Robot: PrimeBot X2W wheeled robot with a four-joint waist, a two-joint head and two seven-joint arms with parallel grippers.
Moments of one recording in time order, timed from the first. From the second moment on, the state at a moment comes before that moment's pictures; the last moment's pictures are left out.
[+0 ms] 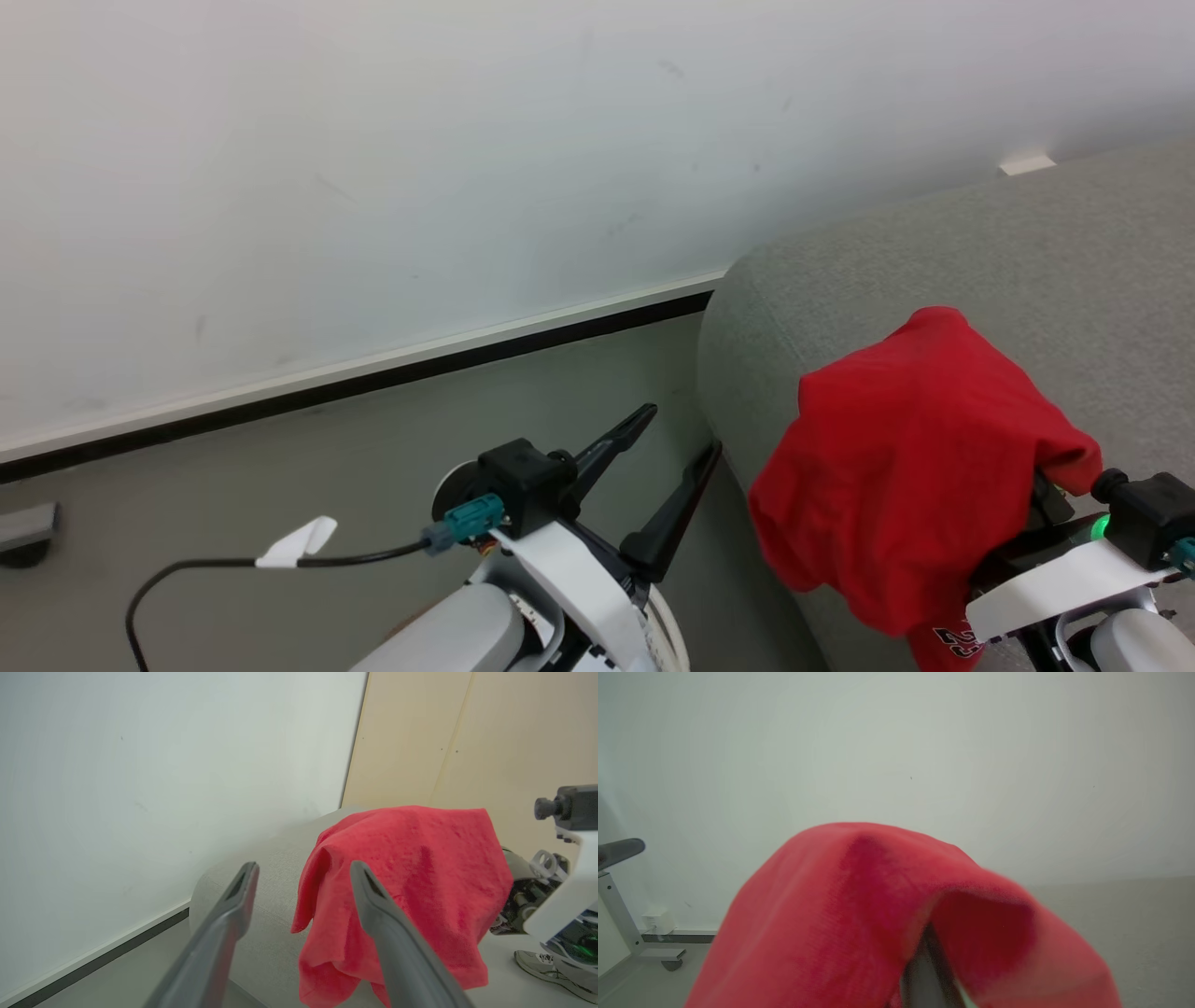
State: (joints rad) left arm -0.55 0.23 -0.88 0.24 -0.67 0.00 -0.24; right arm -0.30 -0.32 0.36 0.29 0.56 0.13 -0.26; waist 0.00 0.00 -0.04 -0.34
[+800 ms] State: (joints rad) left arm -0.54 0.20 -0.88 0.28 -0.61 -0.05 -0.26; right arm -0.37 -0.38 0.28 0.23 0.59 0.13 -0.26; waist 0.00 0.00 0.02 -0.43
